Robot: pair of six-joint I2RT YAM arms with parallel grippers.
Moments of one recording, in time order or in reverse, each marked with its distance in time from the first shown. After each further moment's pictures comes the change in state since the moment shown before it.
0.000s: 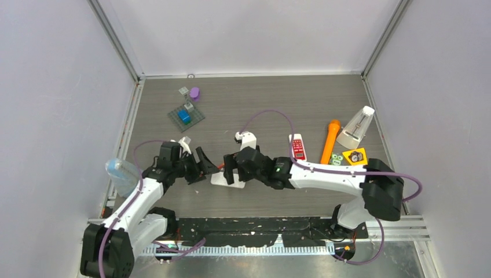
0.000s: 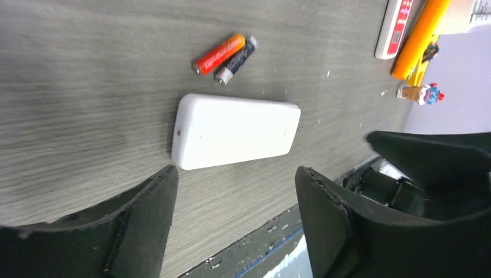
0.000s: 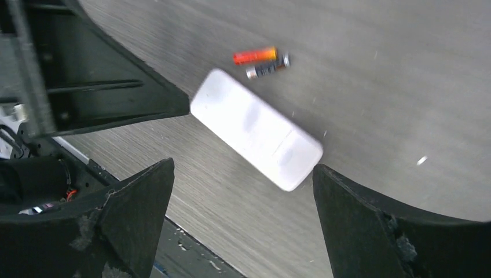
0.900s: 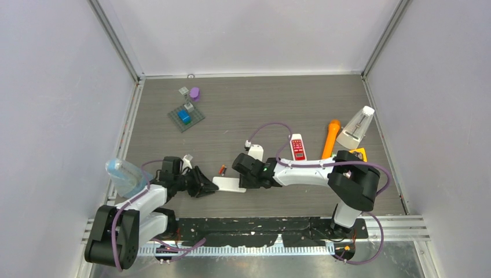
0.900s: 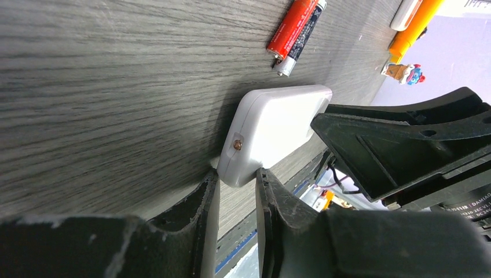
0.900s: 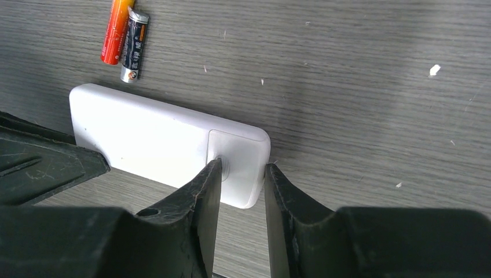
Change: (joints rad) left arm 0.050 0.133 -0.213 0.229 0.184 -0.113; right arm -0.025 0.183 0.020 -0.140 -0.047 0.293
